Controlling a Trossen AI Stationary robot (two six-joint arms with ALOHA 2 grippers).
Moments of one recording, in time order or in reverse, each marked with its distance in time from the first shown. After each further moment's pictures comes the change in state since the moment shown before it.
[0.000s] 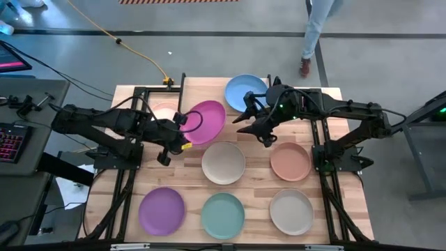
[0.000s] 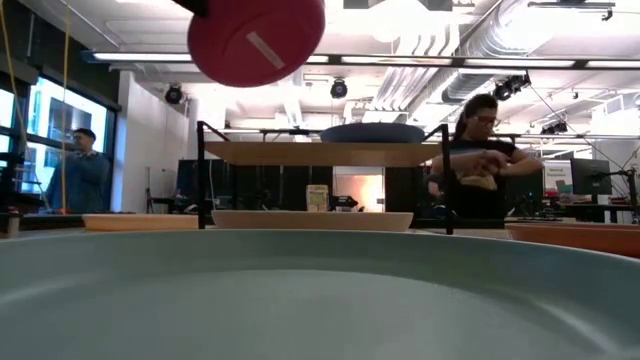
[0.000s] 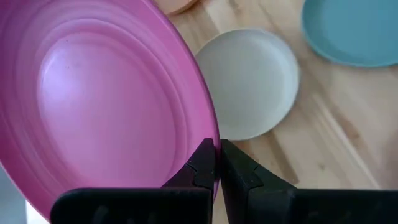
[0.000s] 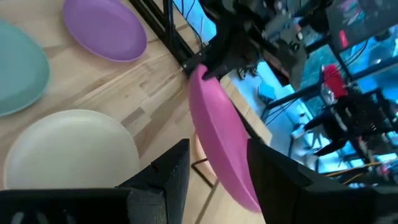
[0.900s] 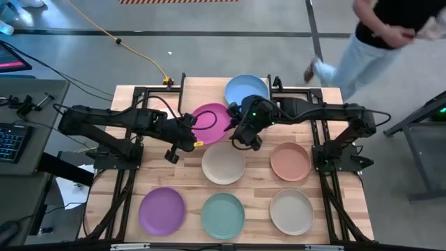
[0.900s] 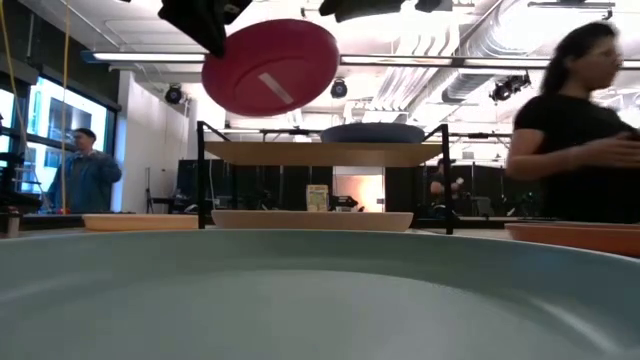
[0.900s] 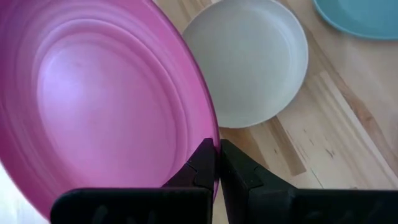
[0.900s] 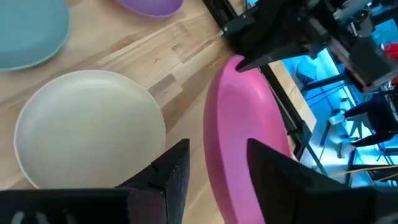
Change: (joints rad) left arm 0.082 0.120 0.000 0.004 0.072 0.066; right arm -0.008 0.175 0.000 -0.034 0.005 -0.061
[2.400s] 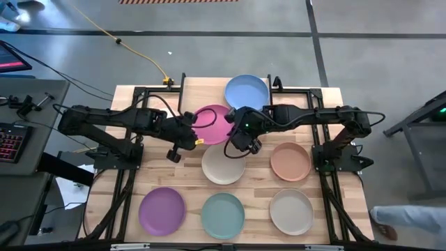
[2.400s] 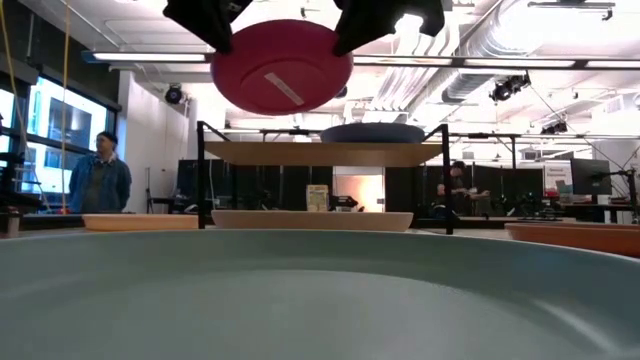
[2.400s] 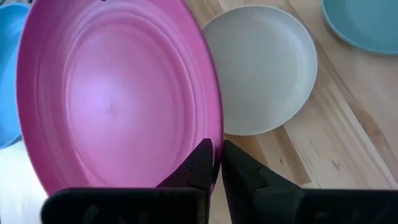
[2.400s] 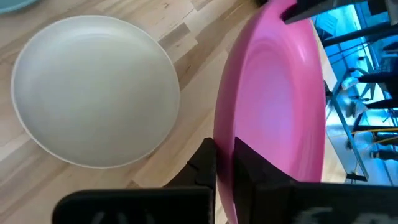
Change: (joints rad) left arm 0.000 -0.002 -0.001 0.039 -0.009 -0.038; right arm 0.041 0.055 -0.002 -0.071 0.204 0.027
